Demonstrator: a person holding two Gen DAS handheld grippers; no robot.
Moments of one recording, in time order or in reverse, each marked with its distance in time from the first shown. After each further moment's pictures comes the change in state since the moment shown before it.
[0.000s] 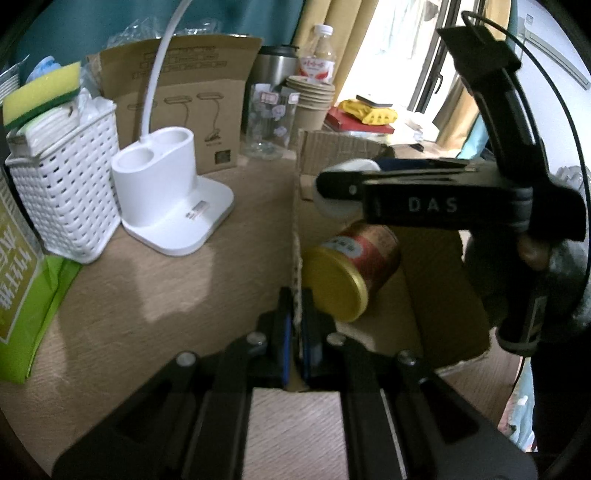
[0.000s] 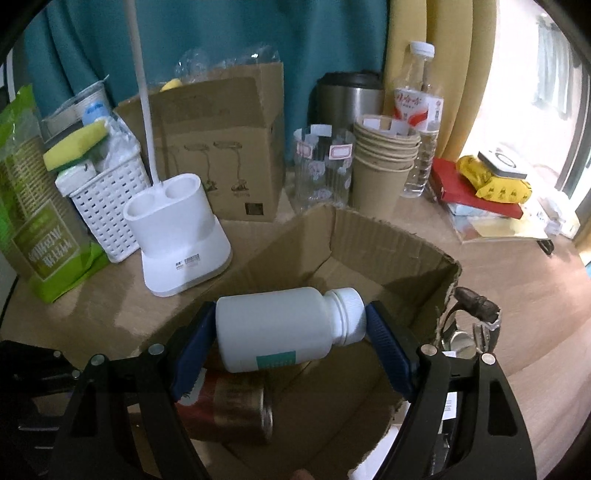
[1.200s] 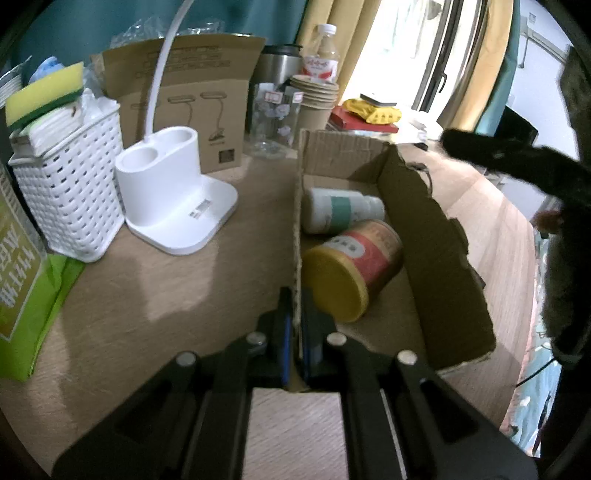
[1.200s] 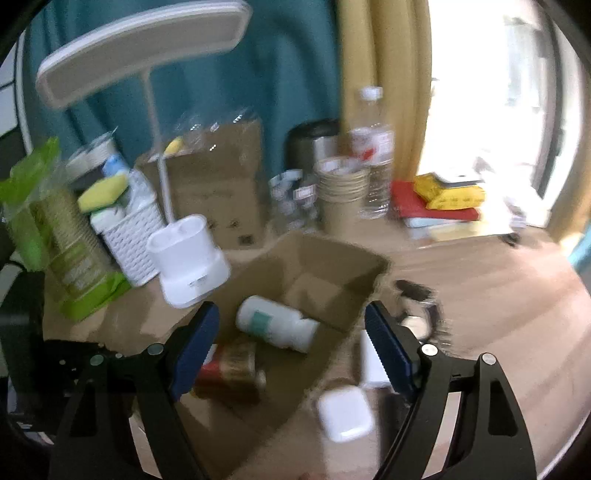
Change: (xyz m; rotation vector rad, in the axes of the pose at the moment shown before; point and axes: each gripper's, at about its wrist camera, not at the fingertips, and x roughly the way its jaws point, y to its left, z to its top) left arm 0.000 0.005 0.000 -0.005 0.002 0.012; right arm -0.096 -0.024 -0.024 0.106 -0.176 -0.068
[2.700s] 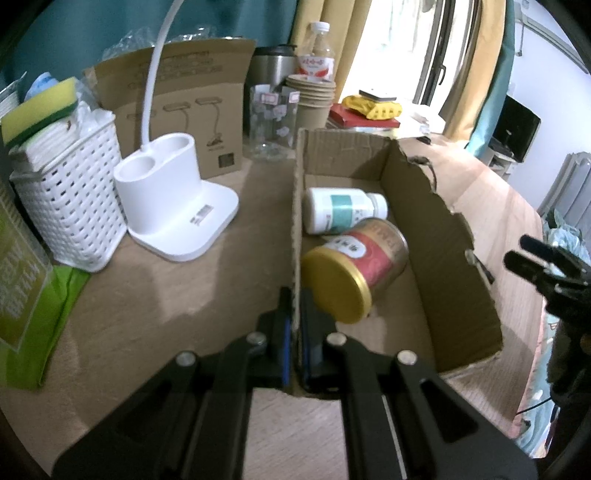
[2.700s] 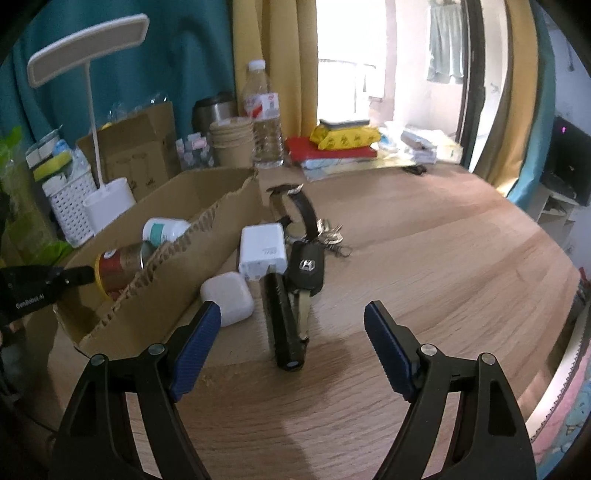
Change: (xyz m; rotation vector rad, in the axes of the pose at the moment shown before) left arm 0.005 -0.006 0.002 0.044 -0.003 0.036; right arm -0.028 -0.059 -0.105 0.103 0.051 -0.165
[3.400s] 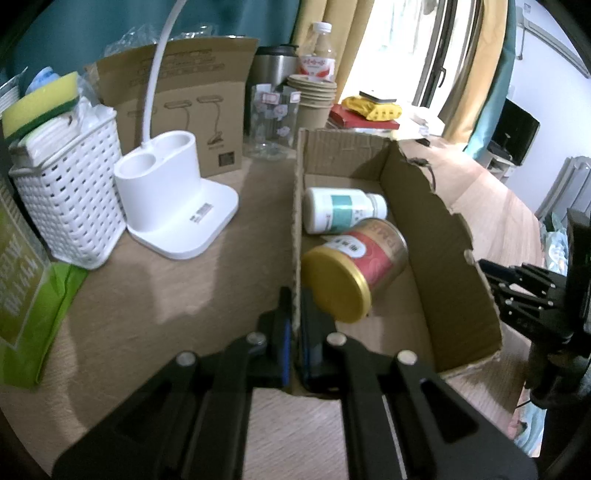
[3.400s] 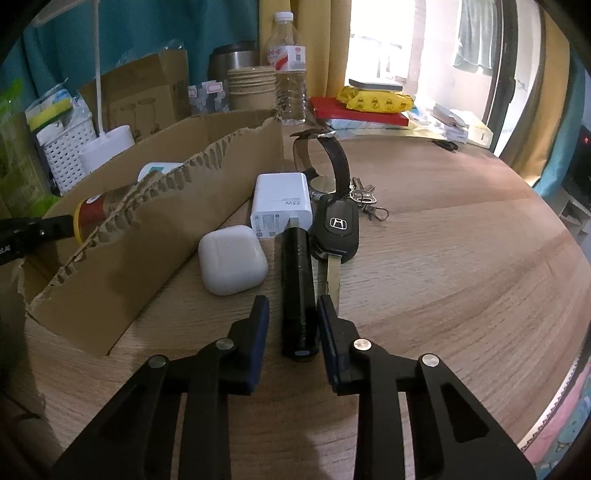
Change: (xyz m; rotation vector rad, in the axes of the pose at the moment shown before) left arm -0.001 0.001 -0.002 -0.007 0.000 -0.008; right arm 0.041 0.012 -0.016 -0.090 0.097 0.017
